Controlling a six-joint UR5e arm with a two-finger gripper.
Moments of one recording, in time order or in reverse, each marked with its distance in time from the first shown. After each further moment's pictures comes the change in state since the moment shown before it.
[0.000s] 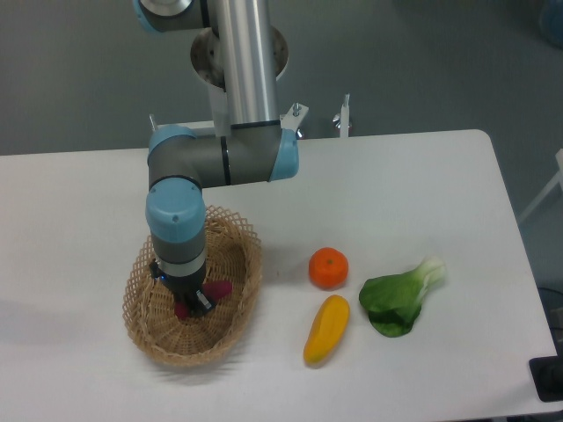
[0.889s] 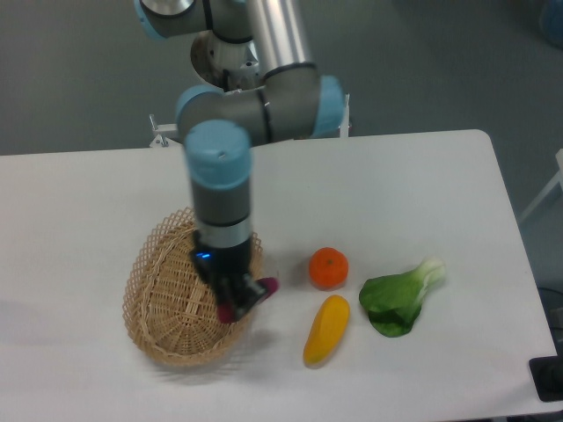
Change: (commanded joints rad) arm 0.251 0.149 0.089 -0.058 -0.034 0.092
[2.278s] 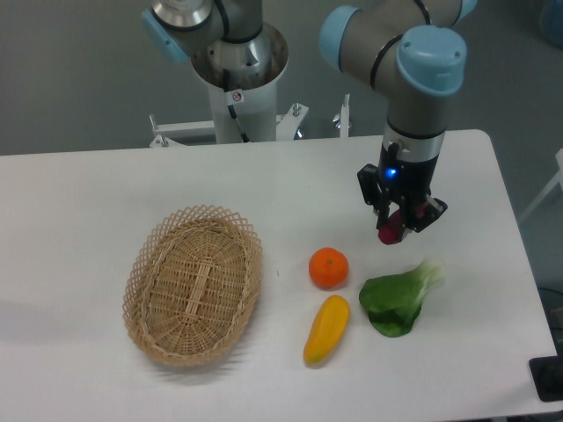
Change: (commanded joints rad) arm 0.328 0.068 0.020 -0.227 -0.014 0.407
